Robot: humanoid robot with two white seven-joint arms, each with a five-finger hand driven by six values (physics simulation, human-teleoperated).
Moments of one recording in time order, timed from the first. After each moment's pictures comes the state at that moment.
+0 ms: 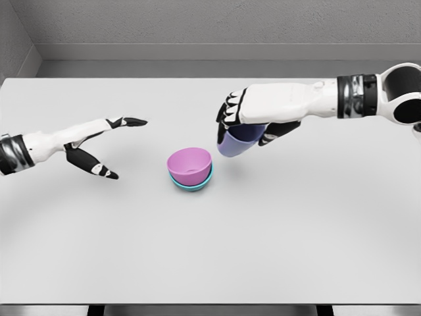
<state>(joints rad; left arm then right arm) -0.79 0.95 -1.18 -1.32 0.48 -0.61 -0.33 -1.13 -0.78 1.13 -1.55 0.03 -0.61 0.48</state>
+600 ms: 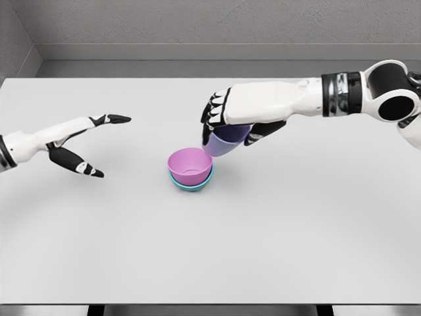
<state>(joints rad) -0.70 0.98 -1.00 -1.33 0.46 -0.61 -0.41 -1.14 -0.72 1.14 -1.55 0.03 -0.61 0.48</state>
